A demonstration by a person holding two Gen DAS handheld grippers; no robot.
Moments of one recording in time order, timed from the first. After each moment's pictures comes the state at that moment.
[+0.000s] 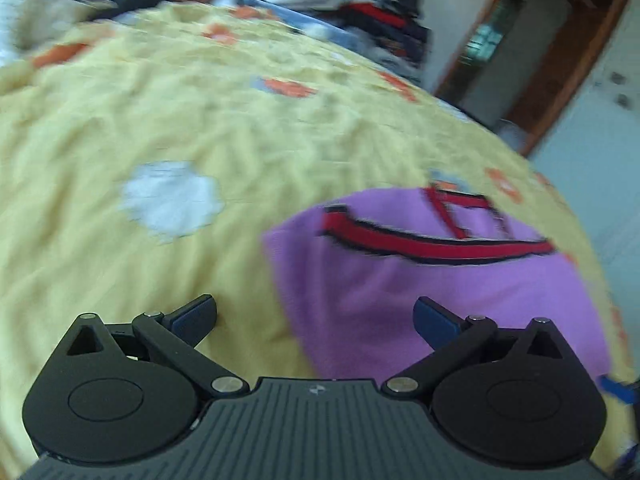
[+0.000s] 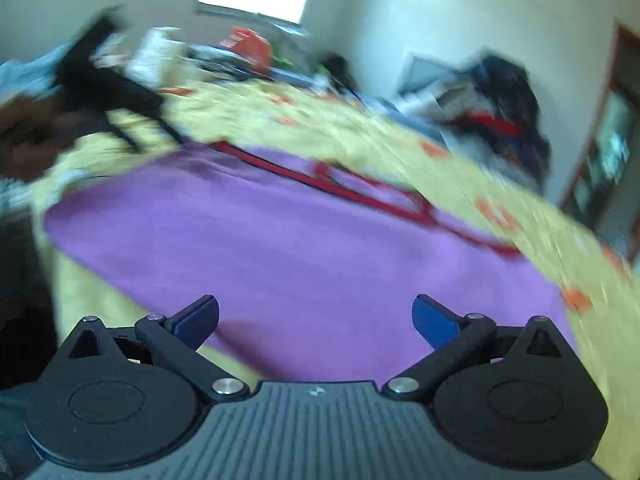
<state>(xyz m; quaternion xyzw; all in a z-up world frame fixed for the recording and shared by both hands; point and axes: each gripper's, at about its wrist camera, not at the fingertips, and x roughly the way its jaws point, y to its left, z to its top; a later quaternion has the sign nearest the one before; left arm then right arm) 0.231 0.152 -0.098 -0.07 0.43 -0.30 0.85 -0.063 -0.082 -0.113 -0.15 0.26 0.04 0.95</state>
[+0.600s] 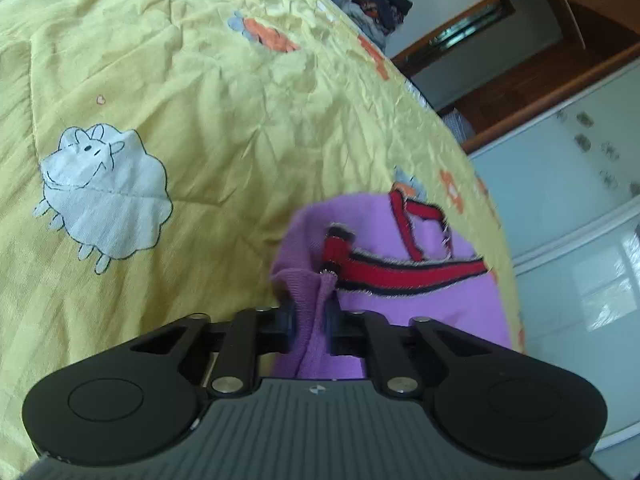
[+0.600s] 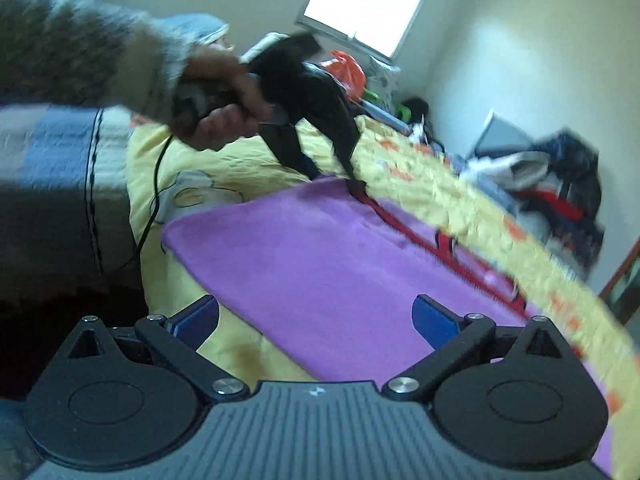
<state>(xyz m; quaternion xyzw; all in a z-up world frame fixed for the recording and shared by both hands) 0.298 0.152 -0.119 -0.18 0.52 -0.38 0.75 -0.071 0.015 -0.115 -0.27 0.21 0.12 0.93</state>
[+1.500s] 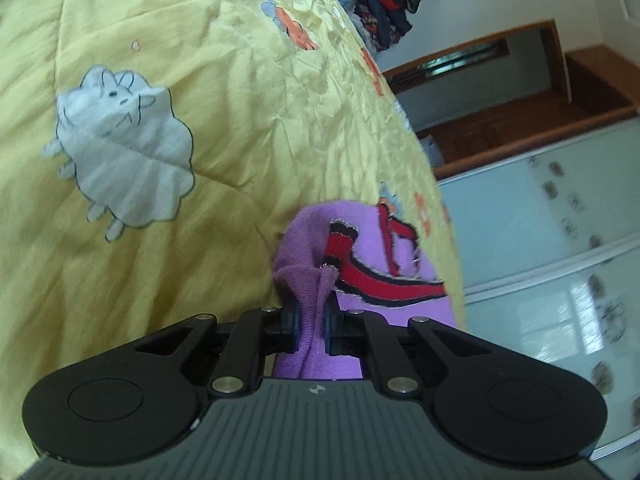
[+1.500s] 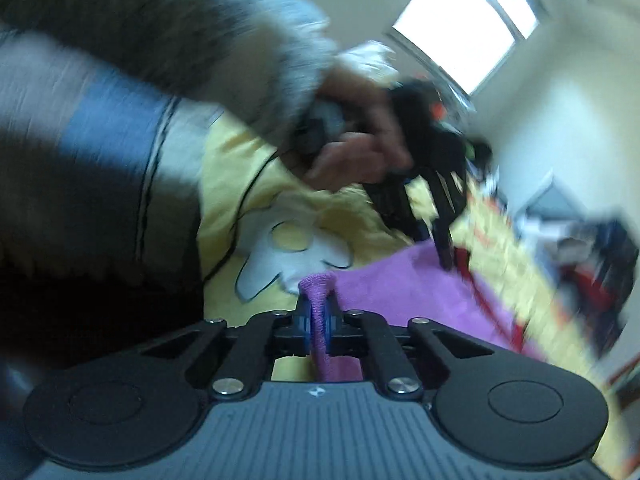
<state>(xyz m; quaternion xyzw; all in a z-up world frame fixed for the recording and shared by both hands) 0.306 0.182 -0.149 -0.30 0.52 -0.39 0.69 -0.023 0.070 -0.116 -0.23 0.25 0.21 0.92</state>
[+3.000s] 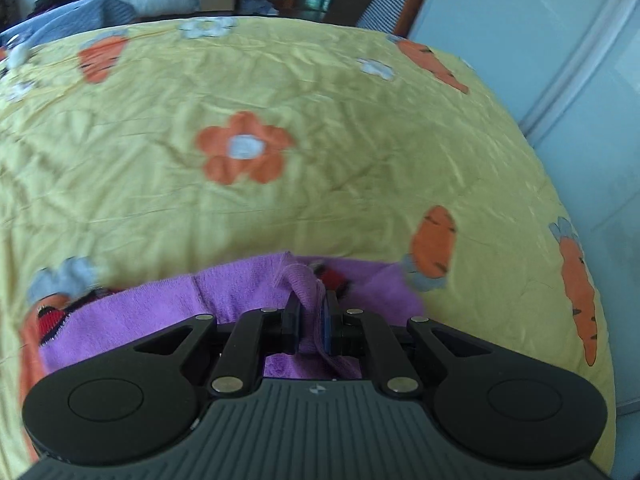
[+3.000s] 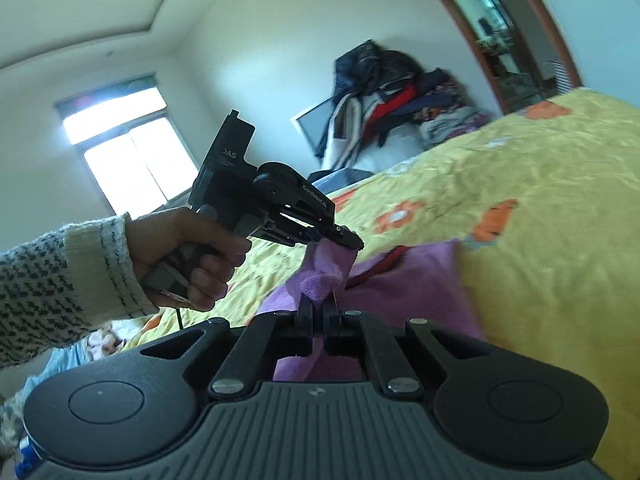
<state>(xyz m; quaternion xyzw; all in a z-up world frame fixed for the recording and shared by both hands) 0.204 -0.291 -0.038 0.14 0.48 -0.42 0.76 -0.116 -0.326 -0.088 0.30 0.12 -0.03 0.95</state>
